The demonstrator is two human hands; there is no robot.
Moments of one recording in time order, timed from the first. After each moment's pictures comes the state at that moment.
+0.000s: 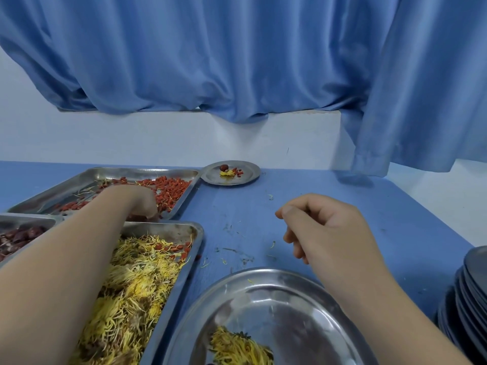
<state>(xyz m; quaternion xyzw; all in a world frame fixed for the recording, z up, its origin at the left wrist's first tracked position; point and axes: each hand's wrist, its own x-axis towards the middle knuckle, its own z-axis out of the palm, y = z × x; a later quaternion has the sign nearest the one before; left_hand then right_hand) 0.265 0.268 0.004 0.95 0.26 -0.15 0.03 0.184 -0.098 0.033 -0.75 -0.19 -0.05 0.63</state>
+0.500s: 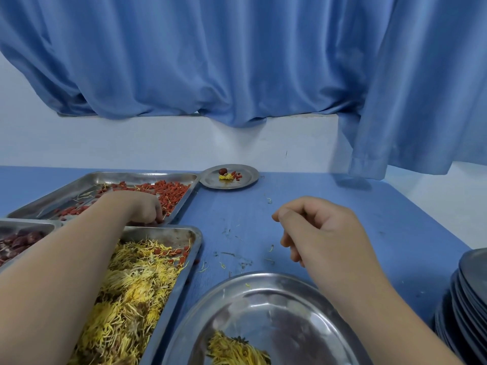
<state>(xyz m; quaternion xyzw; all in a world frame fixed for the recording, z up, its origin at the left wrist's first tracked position) 0.267 0.269 -0.001 0.96 0.21 -0.15 0.05 0.185 -0.098 0.034 -0.75 -0.20 -0.06 0.63</state>
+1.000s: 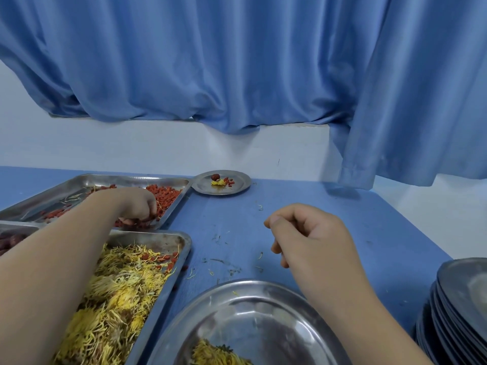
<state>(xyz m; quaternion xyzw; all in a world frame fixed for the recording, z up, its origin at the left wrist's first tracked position) 0.271 0.271 0.009 0.96 0.23 -0.10 0.15 0.187 -0.102 0.032 -0.76 -0.21 -0.09 0.61</state>
